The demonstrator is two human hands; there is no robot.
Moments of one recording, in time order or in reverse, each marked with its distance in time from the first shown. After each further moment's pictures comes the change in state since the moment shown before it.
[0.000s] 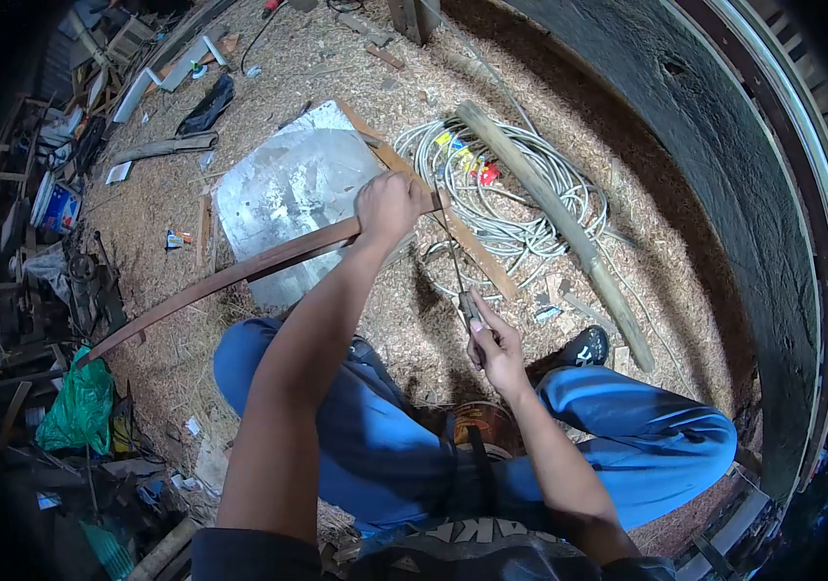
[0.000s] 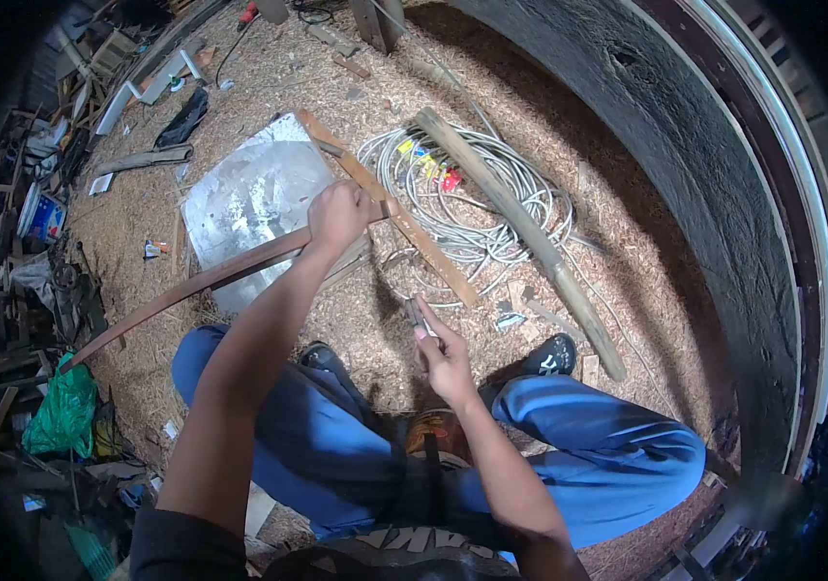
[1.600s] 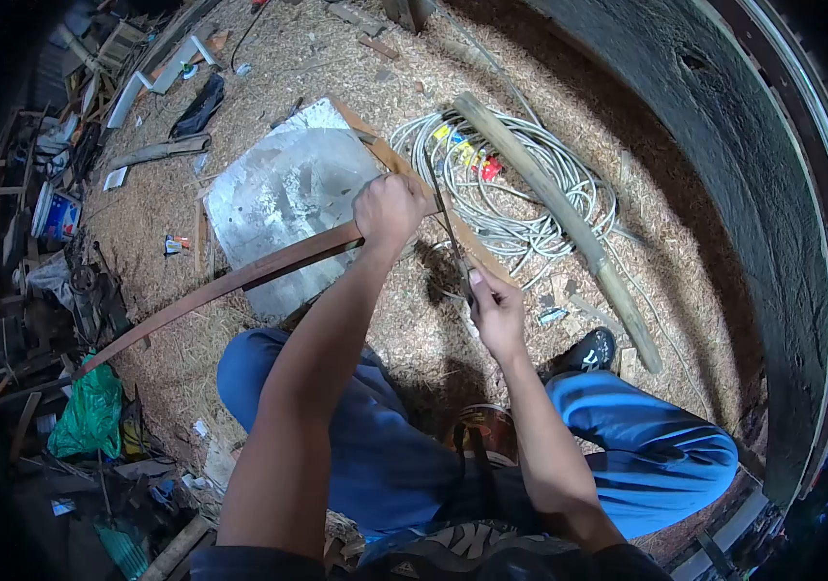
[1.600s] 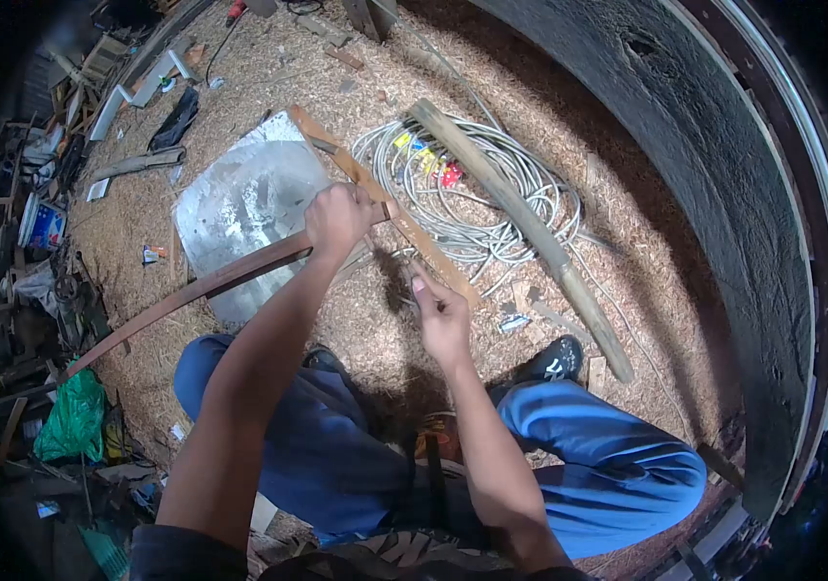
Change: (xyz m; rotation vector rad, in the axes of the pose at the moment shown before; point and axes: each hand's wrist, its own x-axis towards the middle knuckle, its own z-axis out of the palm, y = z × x) left_hand 0.009 0.026 0.011 0.070 -0.070 -0.249; right_hand 0.061 -0.020 0.001 -0.243 0.232 -0.064
